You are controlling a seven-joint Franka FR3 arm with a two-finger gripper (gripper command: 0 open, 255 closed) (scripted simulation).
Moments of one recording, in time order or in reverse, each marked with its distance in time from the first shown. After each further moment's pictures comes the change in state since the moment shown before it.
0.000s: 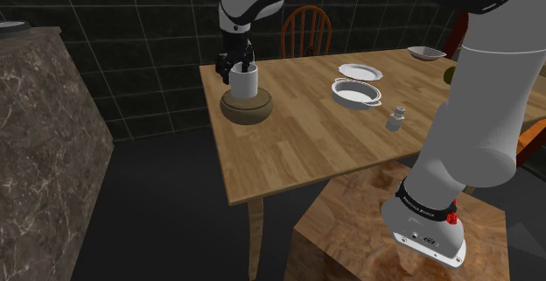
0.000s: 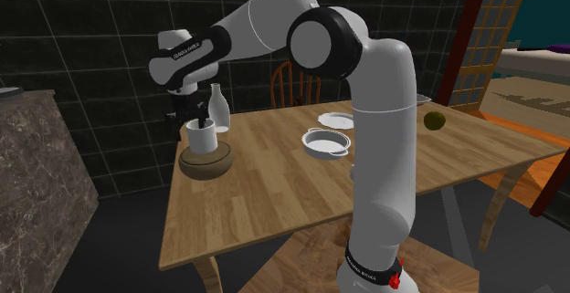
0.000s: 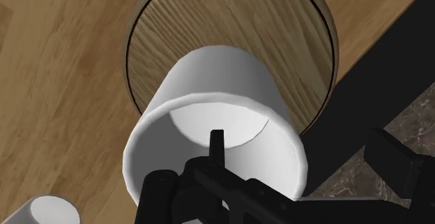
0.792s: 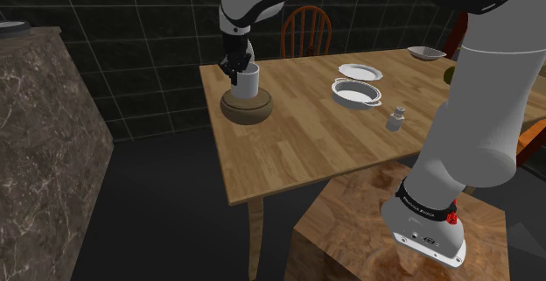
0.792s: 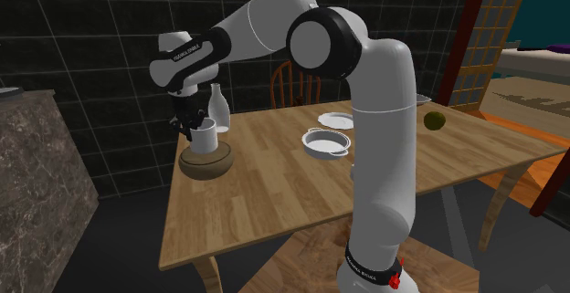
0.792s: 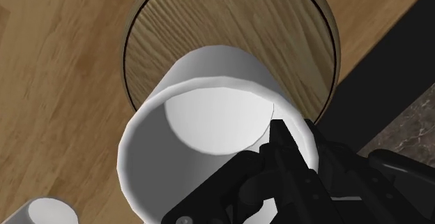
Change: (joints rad) arm 0.000 0.003 0.000 -0.009 0.000 0.013 0.000
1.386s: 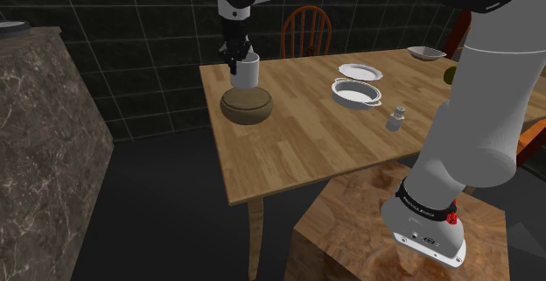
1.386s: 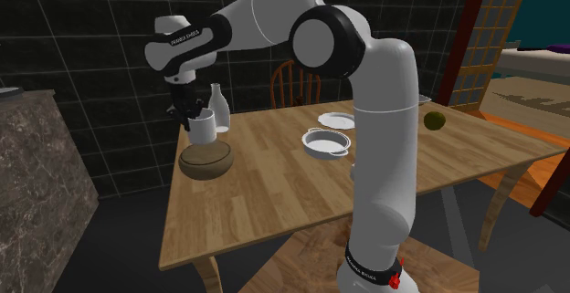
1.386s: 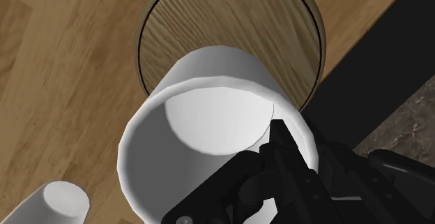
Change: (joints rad) arm 0.000 -0.017 0.000 0.078 0.000 -0.096 -0.002
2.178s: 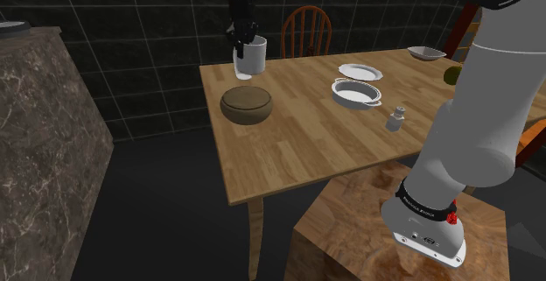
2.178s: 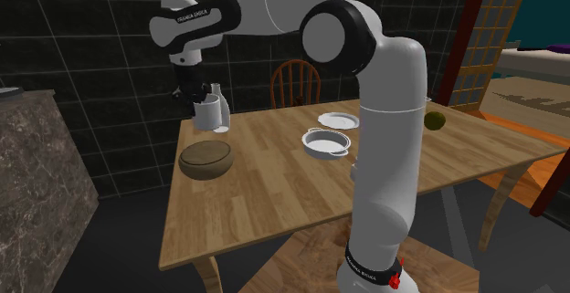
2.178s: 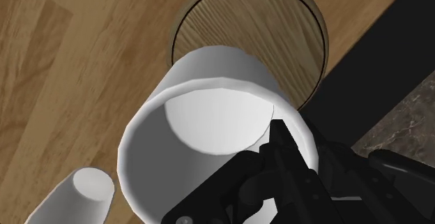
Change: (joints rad) arm -0.019 -0.057 -0.014 0.056 0.002 -0.112 -0.039
